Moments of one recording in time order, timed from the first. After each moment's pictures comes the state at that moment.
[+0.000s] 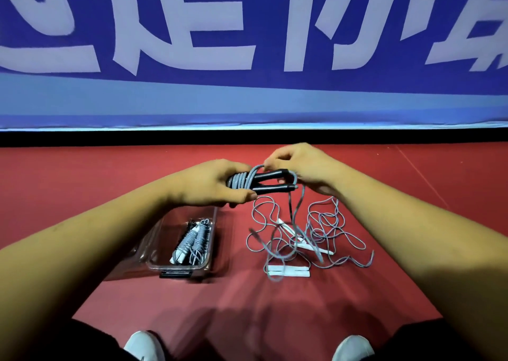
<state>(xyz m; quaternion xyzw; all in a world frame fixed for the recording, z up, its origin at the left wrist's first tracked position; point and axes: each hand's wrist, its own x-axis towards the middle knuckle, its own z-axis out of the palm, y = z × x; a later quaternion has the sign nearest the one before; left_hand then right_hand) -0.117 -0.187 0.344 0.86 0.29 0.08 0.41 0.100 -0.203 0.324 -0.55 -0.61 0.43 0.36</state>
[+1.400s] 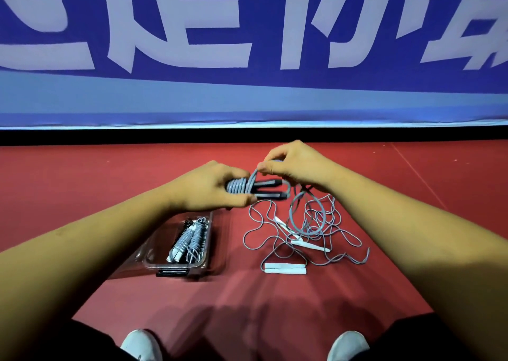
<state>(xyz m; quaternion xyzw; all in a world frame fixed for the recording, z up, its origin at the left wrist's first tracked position) -0.119 -0.185 0.329 0.90 0.31 0.10 0.28 0.101 -0.202 0.323 -0.57 -0.68 0.35 0.29</state>
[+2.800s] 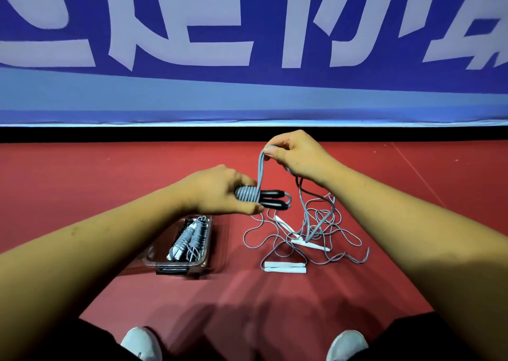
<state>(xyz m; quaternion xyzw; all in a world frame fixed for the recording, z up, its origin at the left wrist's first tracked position) -0.108 -0.185 0.322 0.92 0.34 0.02 0.20 0.100 -0.197 0.332 -0.58 -0.69 0.29 0.34</state>
